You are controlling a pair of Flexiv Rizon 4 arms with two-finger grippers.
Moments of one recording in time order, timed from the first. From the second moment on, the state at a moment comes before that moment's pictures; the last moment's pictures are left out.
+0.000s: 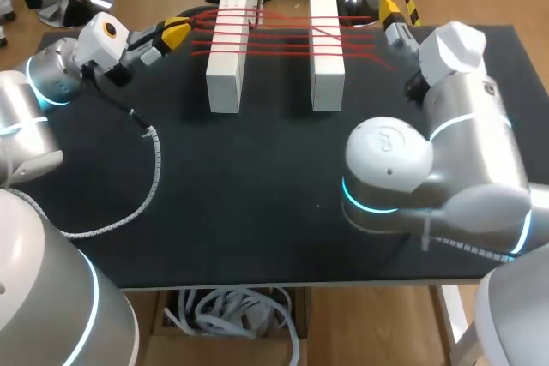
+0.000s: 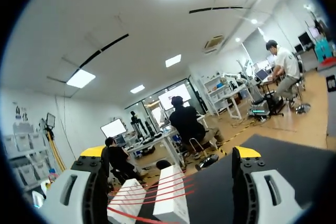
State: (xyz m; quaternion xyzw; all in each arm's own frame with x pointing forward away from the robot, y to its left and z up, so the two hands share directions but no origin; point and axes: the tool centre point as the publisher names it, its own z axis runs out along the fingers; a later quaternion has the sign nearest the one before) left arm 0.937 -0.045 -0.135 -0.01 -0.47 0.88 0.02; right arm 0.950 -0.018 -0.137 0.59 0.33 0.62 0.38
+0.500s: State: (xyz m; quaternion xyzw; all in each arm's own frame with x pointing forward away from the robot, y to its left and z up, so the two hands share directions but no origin) left arm 0.937 -0.045 -0.135 -0.01 -0.47 0.88 0.02; right arm 0.902 0.010 -0.133 0.65 0.23 0.66 0.30
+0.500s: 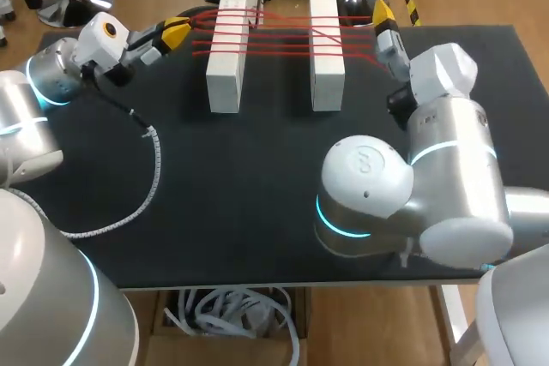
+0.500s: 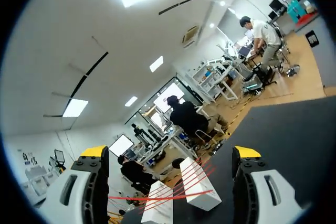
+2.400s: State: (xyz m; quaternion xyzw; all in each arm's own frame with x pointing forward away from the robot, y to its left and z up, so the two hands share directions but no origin) left arm 0.937 -0.045 -0.135 -0.01 -0.47 0.88 0.02; right arm 0.879 0.066 -0.159 0.68 0.09 0.72 0.07
